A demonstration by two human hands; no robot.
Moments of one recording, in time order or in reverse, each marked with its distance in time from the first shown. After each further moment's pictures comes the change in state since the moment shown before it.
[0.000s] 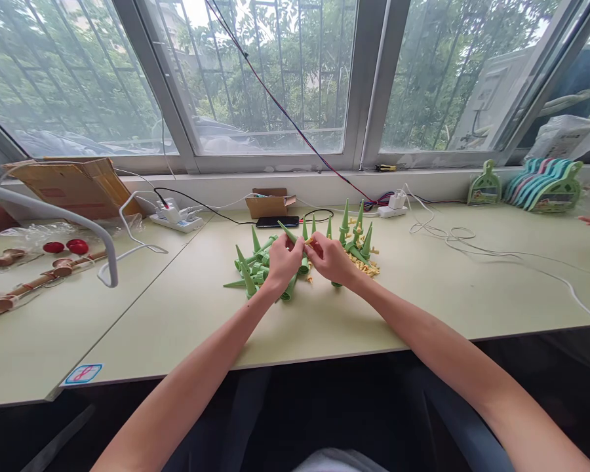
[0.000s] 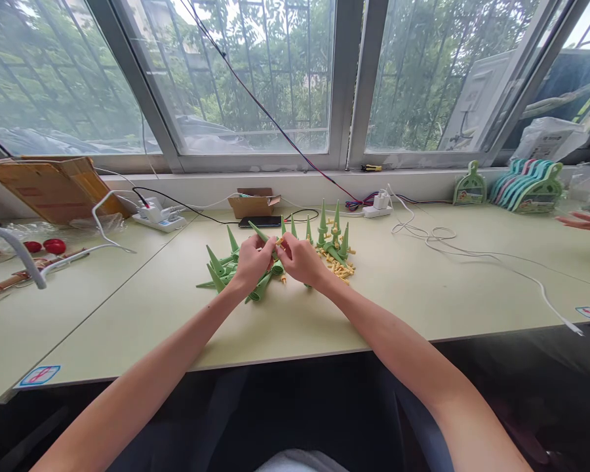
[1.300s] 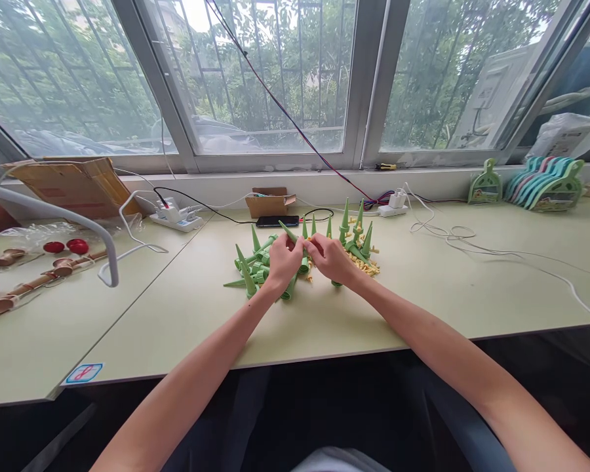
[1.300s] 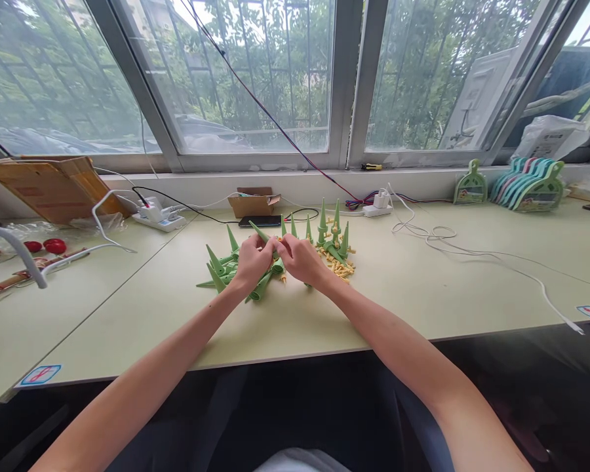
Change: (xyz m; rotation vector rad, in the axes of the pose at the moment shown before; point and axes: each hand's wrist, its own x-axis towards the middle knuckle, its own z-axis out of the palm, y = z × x) left_hand 0.001 -0.002 0.001 0.026 0.009 0.011; right_hand 0.000 -0.001 0.000 0.003 0.000 0.039
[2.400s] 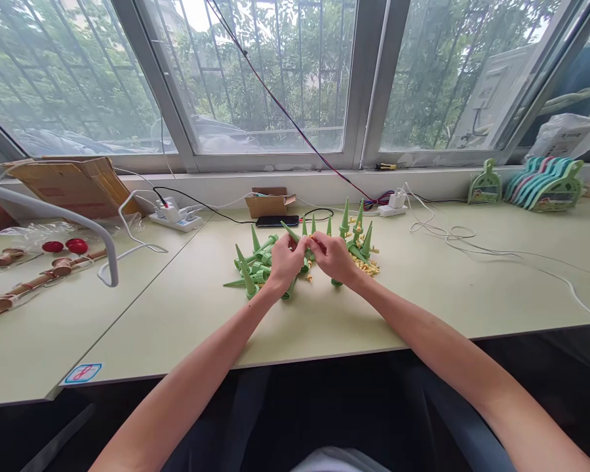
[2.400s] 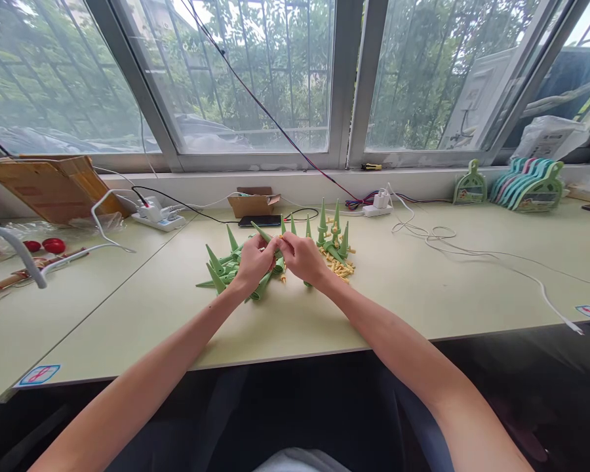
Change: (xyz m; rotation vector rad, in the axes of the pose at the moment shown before) left_hand -0.006 0.006 0.001 -0.062 -0.069 -0.015; right_hand 0.001 0.002 0.000 -0.033 0.108 -0.055
